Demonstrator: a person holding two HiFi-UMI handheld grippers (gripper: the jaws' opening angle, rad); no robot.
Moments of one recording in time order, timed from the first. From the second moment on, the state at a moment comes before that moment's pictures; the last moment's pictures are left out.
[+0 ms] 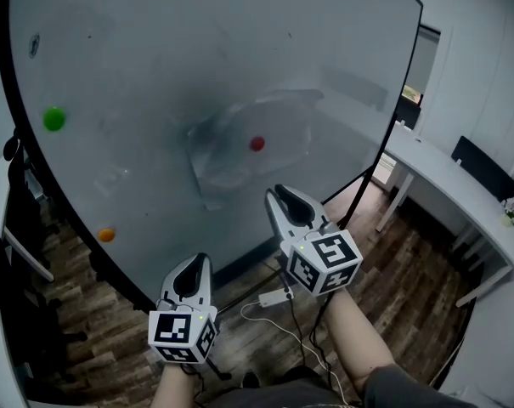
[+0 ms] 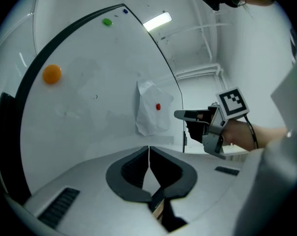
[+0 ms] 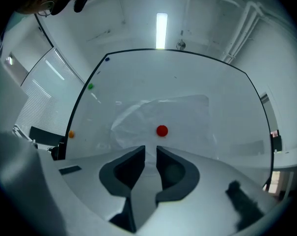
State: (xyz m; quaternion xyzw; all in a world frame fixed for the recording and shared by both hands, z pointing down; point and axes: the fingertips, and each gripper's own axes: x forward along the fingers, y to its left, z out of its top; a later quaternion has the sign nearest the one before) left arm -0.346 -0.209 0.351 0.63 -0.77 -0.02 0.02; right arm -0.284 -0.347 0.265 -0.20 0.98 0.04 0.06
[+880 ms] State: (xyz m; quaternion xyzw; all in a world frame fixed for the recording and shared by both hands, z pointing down) left arm -0.359 -0.221 0.346 0.53 -0.85 0.00 0.02; right arm -0.342 -0.389 0.213 -0.14 0.98 0.13 0.07
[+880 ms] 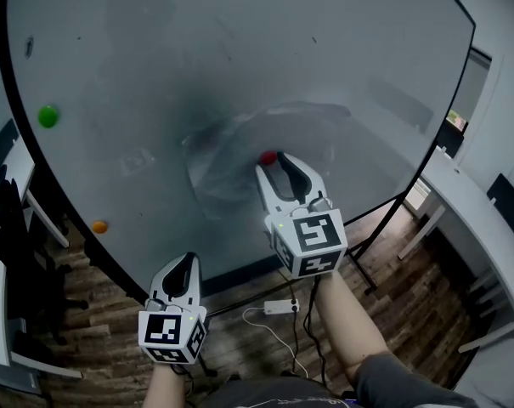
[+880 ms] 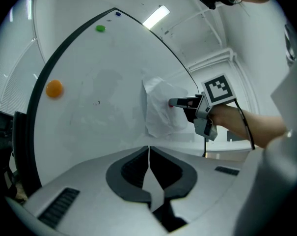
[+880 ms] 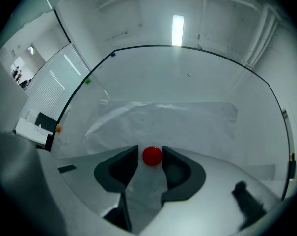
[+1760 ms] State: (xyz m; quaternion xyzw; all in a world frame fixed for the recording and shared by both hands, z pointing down) left arm -0.348 -0.279 0.335 0.55 -0.83 -0.02 0.02; right arm -0.347 -0.396 0.217 -0.10 0.98 0.15 0.04
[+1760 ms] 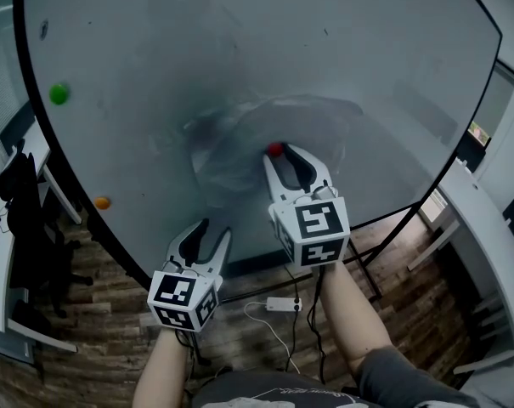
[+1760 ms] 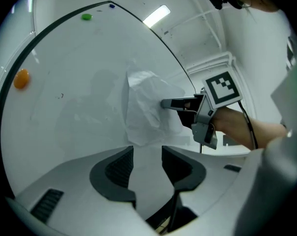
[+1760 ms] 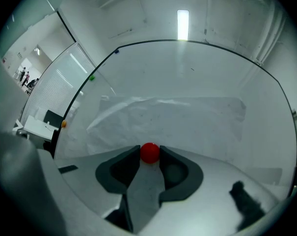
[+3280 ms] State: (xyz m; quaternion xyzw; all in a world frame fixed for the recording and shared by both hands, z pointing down) left arm -0.370 -0.282 0.313 0.50 -0.86 -0.13 0.03; right arm -0.346 -0.395 0.217 -0.08 0.98 0.15 0.04
